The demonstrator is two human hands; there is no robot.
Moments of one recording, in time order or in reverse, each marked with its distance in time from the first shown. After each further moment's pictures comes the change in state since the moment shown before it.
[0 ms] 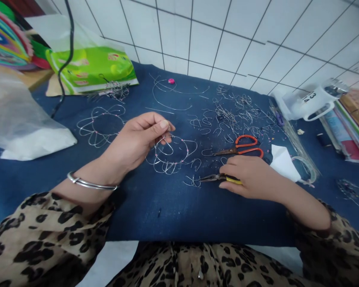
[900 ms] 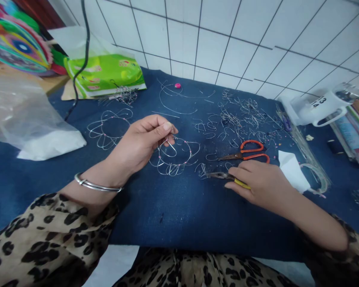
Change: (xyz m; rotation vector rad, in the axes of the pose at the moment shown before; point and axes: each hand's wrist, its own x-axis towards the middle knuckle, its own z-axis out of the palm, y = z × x) left_hand 0.002 0.004 -0.002 0.012 0.016 -0.004; right_hand -0.009 0.001 0.012 -0.168 0.253 0.079
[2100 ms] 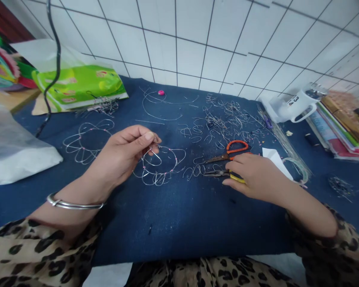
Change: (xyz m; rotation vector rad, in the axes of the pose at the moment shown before) left_hand -0.001 0.000 -0.001 -0.056 -0.058 -0.066; right_hand -0.005 0.020 -0.015 0.003 -0.124 0.073
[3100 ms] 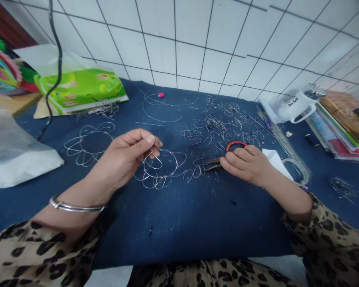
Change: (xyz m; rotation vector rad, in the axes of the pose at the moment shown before) left_hand 0.000 -0.001 -0.001 0.019 -0.007 -0.050; right_hand 0.011 0.037 0.034 -0.259 0.277 -0.278
